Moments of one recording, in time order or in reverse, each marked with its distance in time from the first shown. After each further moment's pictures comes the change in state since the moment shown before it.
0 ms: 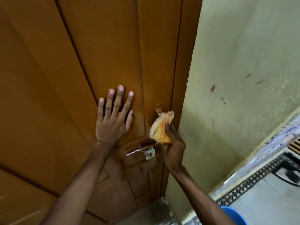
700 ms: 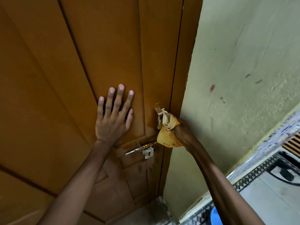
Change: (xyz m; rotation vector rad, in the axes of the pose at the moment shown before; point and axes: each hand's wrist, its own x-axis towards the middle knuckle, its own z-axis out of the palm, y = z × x) left_hand 0.000 0.001 0.001 0.010 0.042 0.005; right_hand 0.078 -0.024 -0.040 0.166 -0.498 0.595
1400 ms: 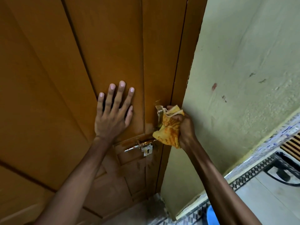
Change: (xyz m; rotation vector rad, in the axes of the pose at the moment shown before) left_hand -0.002 -0.001 0.004 -0.005 0.016 -0.001; right_hand 0.000 -0.007 0.010 0.561 0.095 -0.015
